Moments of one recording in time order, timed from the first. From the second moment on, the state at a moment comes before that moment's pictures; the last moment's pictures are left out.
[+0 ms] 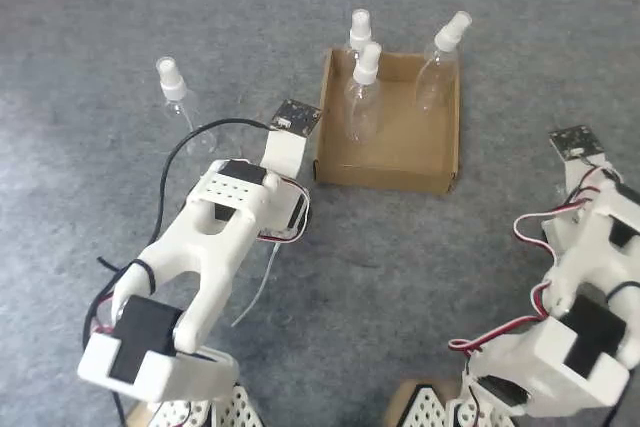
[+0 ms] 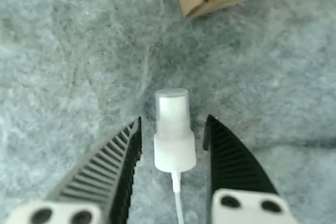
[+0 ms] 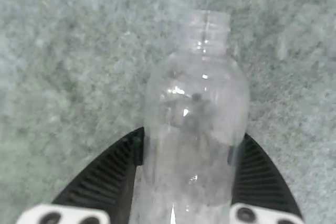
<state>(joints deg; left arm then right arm) 11.1 -2.7 40.7 53.6 -0.5 32.6 1.6 30.4 53.5 47.2</state>
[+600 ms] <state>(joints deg) 11.1 -1.5 40.7 53.0 -2.1 31.6 1.7 25.8 63.1 47.2</state>
